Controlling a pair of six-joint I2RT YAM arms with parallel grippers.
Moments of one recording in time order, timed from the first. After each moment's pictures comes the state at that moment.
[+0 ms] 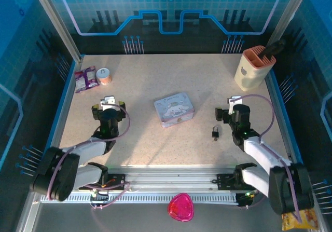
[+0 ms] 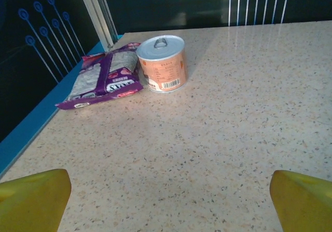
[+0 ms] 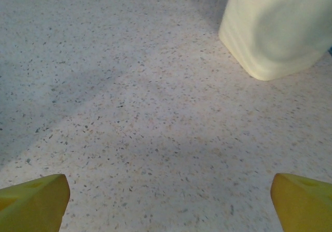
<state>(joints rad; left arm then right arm) -0.24 1.23 0.26 0.64 -0.57 -0.03 0.14 1.09 0.34 0.23 0.20 -0.02</state>
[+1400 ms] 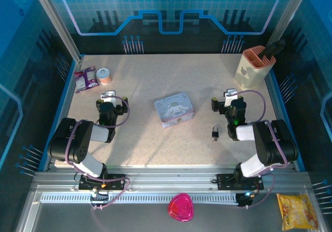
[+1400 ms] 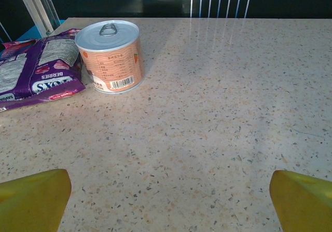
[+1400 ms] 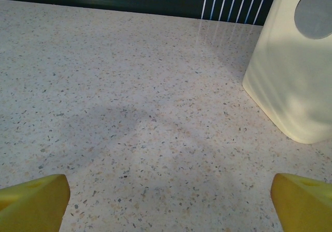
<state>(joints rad) -0.08 1.58 0.35 0.91 -0.26 -0.07 0.08 1.54 0.38 0.82 0.10 -0.06</state>
